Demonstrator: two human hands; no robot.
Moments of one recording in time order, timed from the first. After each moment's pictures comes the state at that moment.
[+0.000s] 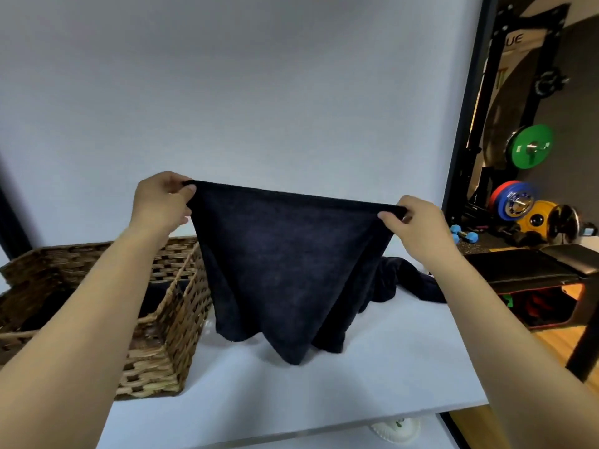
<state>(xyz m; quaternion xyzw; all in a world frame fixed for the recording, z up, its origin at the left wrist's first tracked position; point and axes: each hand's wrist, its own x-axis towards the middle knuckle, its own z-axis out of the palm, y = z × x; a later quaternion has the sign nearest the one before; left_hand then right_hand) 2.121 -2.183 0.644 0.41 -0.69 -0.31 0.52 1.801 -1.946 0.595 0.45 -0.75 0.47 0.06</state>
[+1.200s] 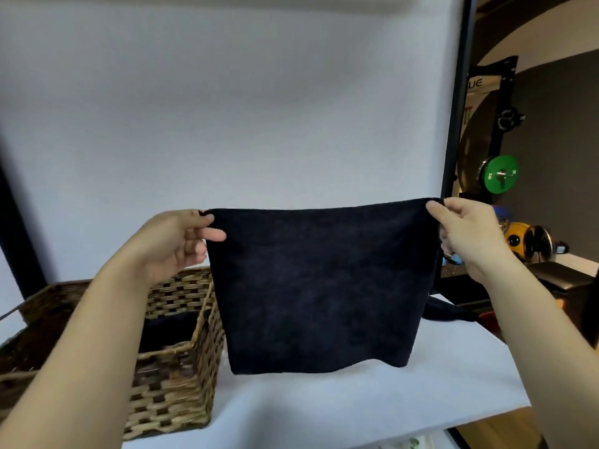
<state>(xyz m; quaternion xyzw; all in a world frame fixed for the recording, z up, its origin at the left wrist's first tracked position) 2.188 -2.141 0.694 0.31 -0.64 -0.59 0.37 1.833 -1.900 0.659 0.37 -0.64 0.67 0.02</state>
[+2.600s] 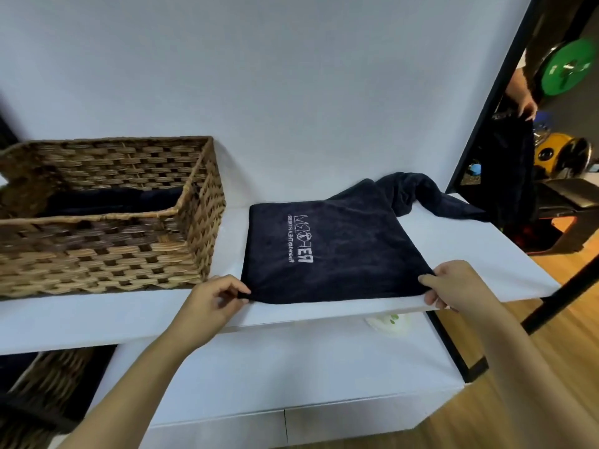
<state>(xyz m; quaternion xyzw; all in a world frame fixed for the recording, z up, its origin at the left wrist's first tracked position) 2.212 -2.080 0.385 0.33 -0.80 -0.43 0.26 1.844 -1.860 0.430 0.22 -0.89 0.33 -0.24</state>
